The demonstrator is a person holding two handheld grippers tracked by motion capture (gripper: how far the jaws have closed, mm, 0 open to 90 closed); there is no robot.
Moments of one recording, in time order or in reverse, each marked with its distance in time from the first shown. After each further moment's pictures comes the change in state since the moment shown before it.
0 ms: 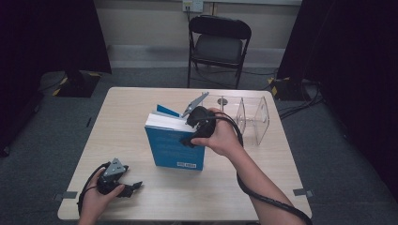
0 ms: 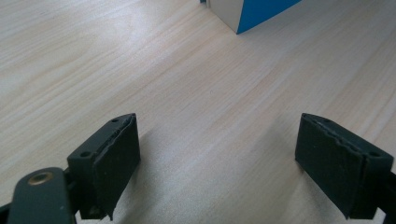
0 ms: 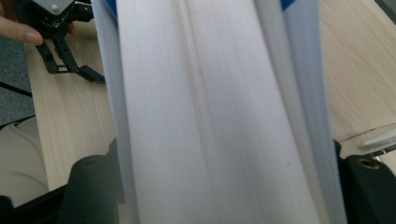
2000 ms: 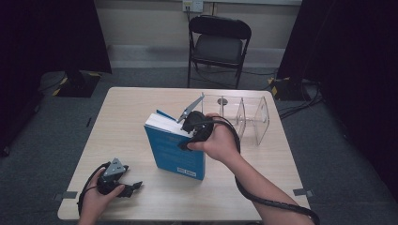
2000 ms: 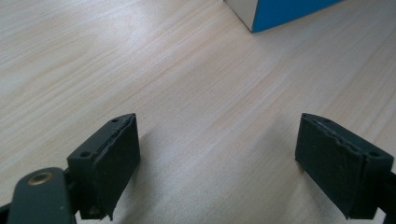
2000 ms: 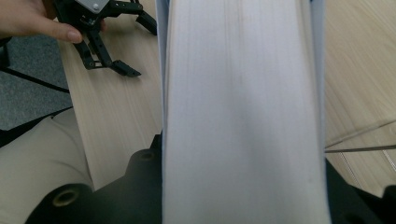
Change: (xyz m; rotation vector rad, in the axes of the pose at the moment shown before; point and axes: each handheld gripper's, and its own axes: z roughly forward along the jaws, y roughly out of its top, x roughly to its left) left arm 0.000 0.000 0.001 -0.013 -0.002 -0.005; right arm 0.026 0.006 -0.011 0.048 0.043 0.039
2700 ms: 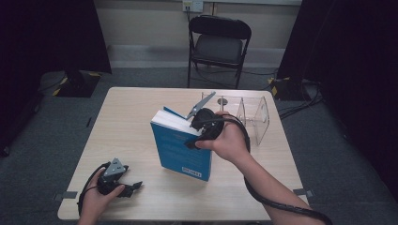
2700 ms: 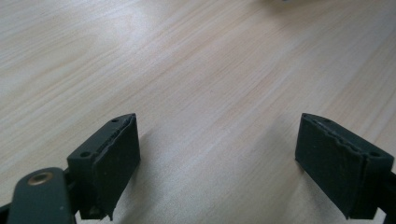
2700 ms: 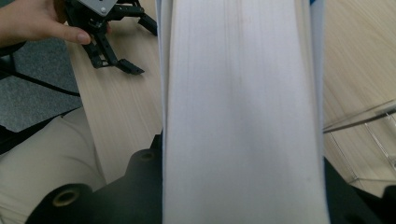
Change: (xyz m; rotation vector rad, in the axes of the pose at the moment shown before) left arm 0.000 0.000 0.000 0.000 0.000 0.000; right arm -0.003 -0.009 -0.027 -0.012 -0.002 0.028
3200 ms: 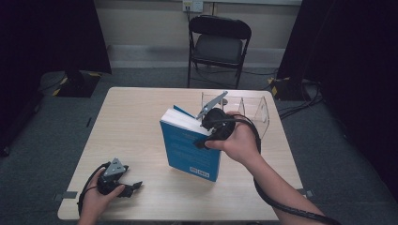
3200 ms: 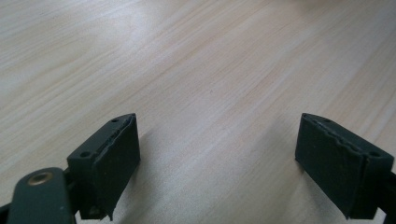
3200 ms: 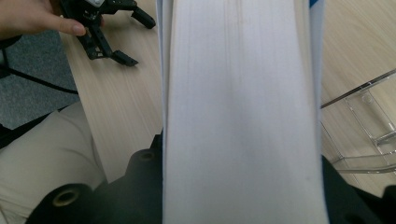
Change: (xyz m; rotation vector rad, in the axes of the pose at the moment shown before) left arm 0.000 0.000 0.000 0.001 -0.001 0.000; right arm -0.003 -0.015 -0.018 0.001 -0.021 0.024
